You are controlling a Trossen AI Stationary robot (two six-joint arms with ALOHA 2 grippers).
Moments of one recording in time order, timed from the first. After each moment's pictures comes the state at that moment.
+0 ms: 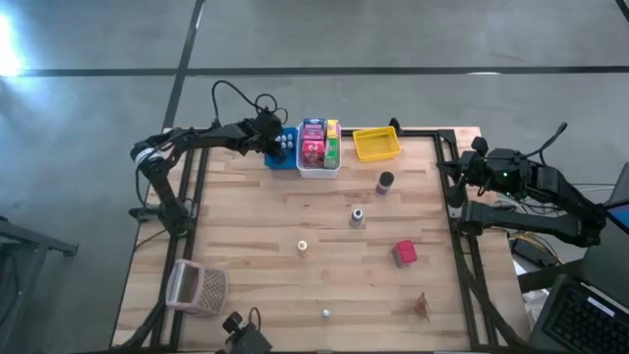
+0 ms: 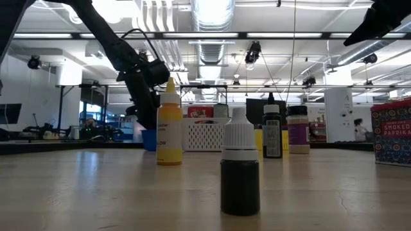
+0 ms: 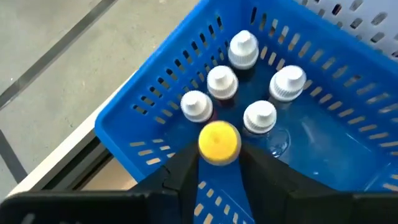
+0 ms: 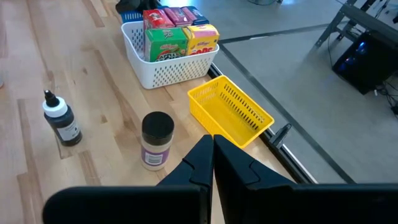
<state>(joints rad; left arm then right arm) 0.74 1.72 1.02 -0.23 -0.18 0.03 -0.30 0.38 0.83 -0.99 0.30 -0.04</state>
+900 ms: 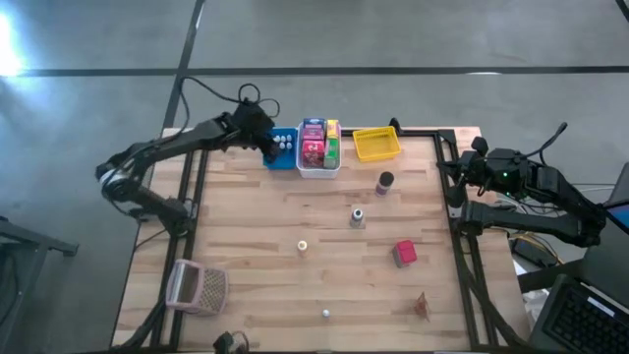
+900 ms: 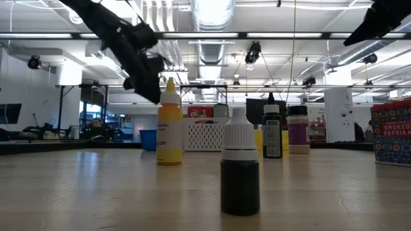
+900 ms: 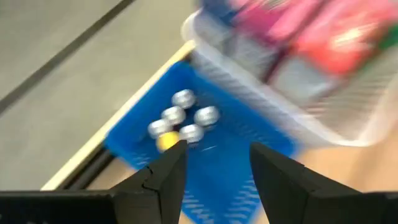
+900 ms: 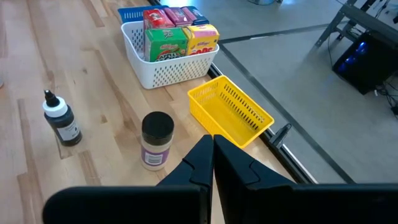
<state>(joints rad) 0.71 1.40 1.02 -0.39 0.00 0.04 -0.30 0.38 0.83 -0.99 0.30 -0.04</state>
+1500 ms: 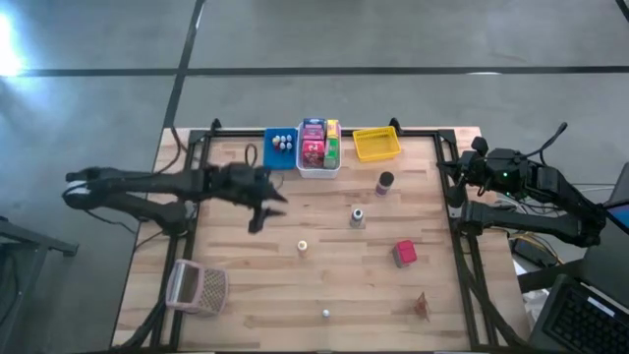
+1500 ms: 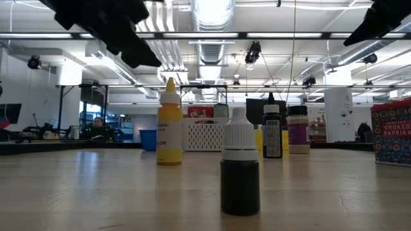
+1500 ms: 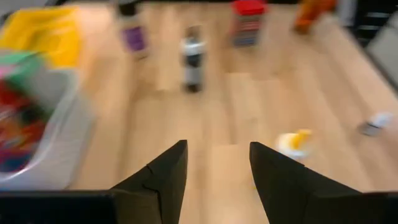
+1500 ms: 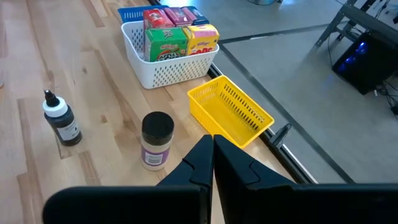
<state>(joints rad) 0.13 1.06 0.72 -0.19 0.17 0.07 -0.30 0.38 0.83 -0.99 0.30 -0.04</state>
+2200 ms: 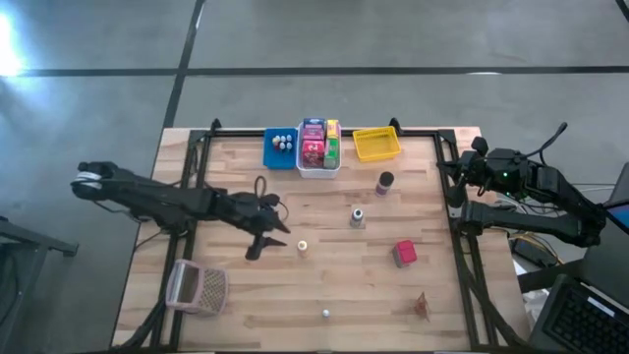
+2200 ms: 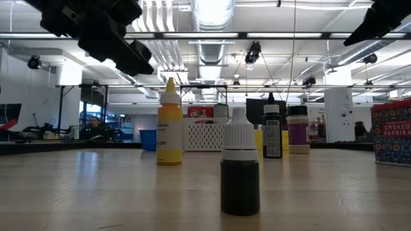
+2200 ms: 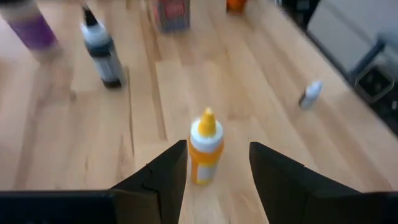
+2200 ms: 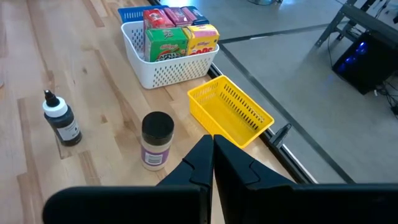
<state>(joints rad) -0.10 1.14 0.62 -0.01 0.15 0.03 -0.30 0.38 0.83 -0.99 0.30 -0.04</state>
